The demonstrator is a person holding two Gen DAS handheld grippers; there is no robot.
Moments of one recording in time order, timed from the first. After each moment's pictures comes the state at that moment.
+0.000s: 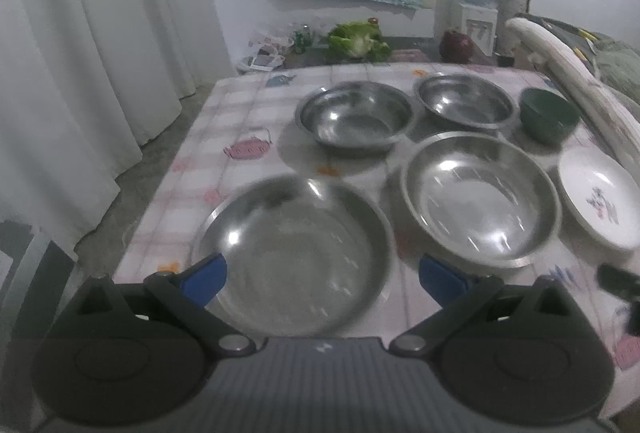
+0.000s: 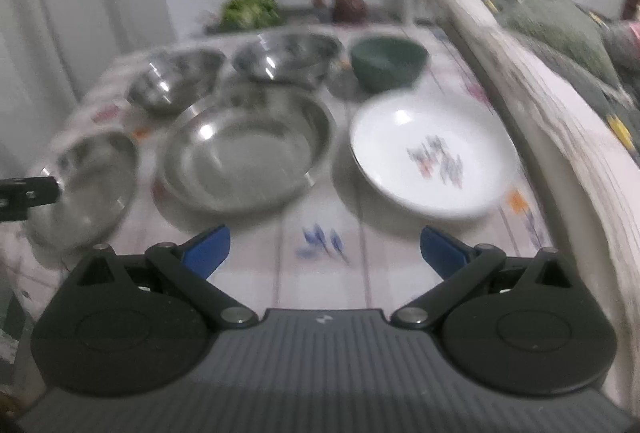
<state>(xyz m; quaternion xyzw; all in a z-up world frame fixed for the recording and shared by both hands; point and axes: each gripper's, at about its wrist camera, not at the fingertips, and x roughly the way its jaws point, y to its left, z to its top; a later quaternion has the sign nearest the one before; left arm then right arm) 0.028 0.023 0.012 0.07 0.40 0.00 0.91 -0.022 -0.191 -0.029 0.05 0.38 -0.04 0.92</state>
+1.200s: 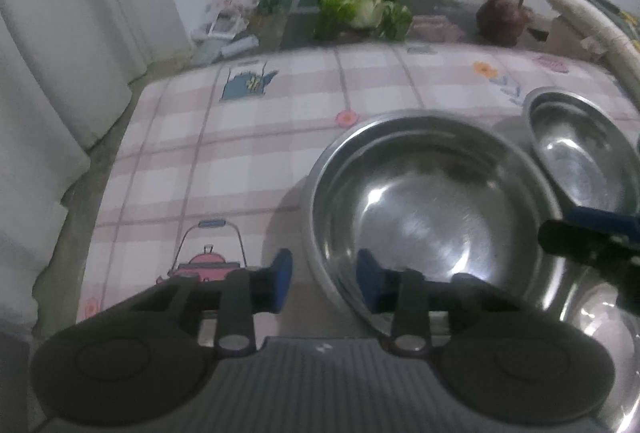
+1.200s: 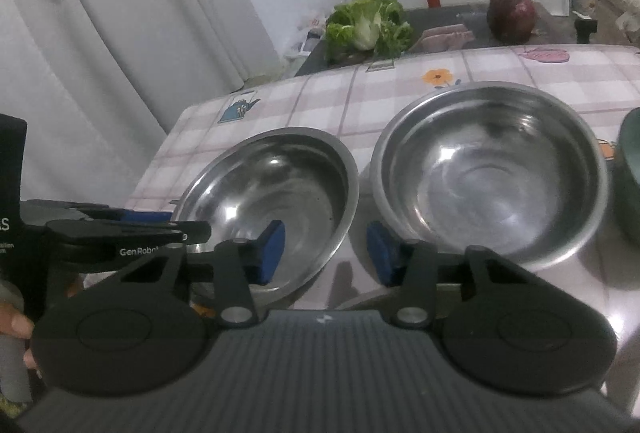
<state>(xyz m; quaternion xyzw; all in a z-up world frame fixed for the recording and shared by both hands) 0.297 0.055 -0.075 0.08 0.48 -0.05 0.87 0.266 -0.135 -0.086 0.14 0.39 0.12 0.90</state>
